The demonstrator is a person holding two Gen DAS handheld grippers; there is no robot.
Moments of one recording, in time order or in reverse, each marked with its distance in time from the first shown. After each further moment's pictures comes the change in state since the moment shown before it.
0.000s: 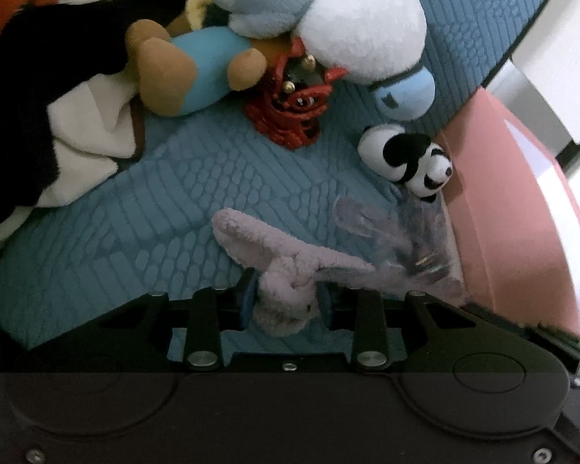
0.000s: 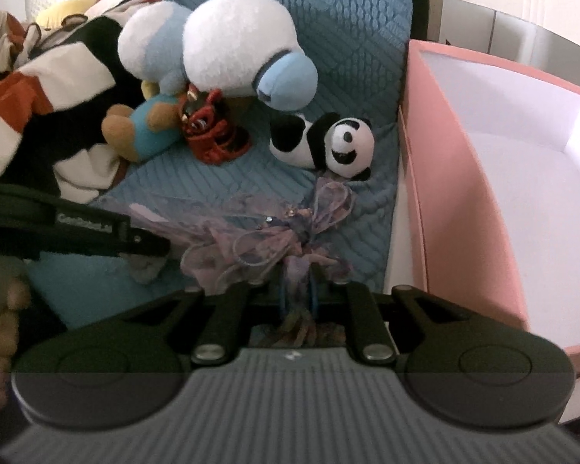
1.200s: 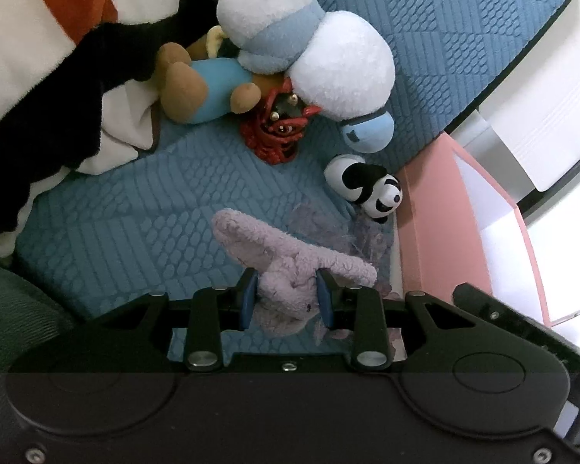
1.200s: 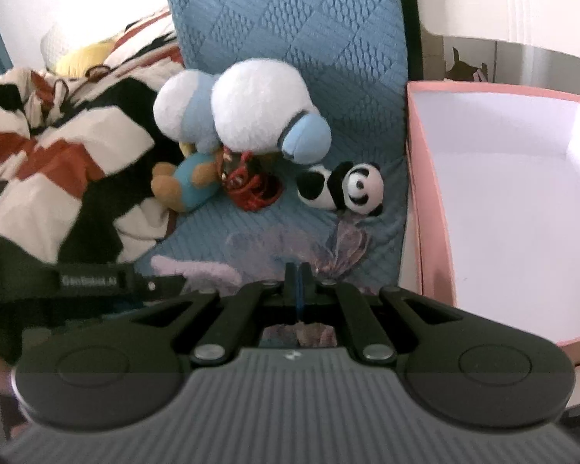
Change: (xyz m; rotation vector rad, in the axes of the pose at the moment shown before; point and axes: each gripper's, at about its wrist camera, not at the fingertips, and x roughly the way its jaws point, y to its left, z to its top) left arm -0.069 -0.012 -0.016 -0.138 -0.057 -0.057; right arm -0.066 -0.010 0.036 0.102 -0.063 0.109
